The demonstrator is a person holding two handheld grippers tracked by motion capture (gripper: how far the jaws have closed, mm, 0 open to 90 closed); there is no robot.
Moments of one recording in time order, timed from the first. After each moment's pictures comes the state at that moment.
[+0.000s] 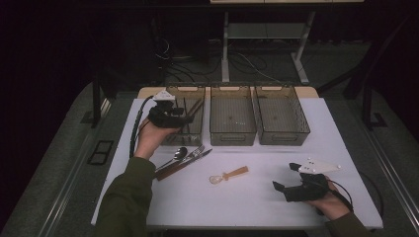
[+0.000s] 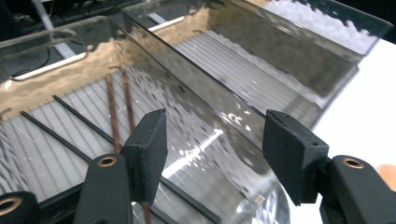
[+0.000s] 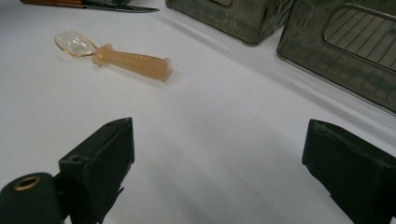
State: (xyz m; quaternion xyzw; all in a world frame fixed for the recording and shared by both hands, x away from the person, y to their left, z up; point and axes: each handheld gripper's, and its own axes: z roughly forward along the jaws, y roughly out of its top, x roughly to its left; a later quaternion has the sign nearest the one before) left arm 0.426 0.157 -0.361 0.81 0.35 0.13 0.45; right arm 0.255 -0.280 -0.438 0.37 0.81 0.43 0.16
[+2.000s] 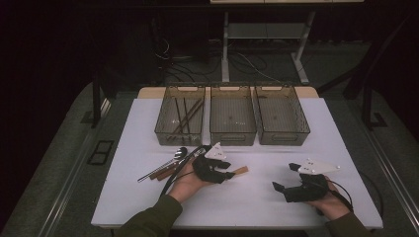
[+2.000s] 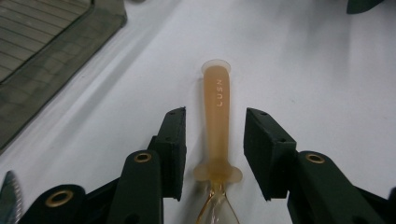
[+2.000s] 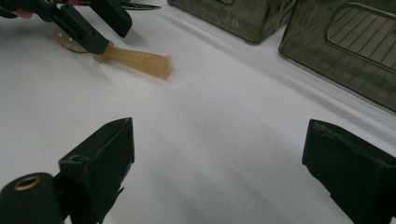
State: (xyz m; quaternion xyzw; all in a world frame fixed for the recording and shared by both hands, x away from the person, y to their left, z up) left arm 0.325 0.037 -0.440 0.90 0.17 0.04 0.40; right arm 0.254 -0.280 -0.439 0.37 0.81 0.43 0.17
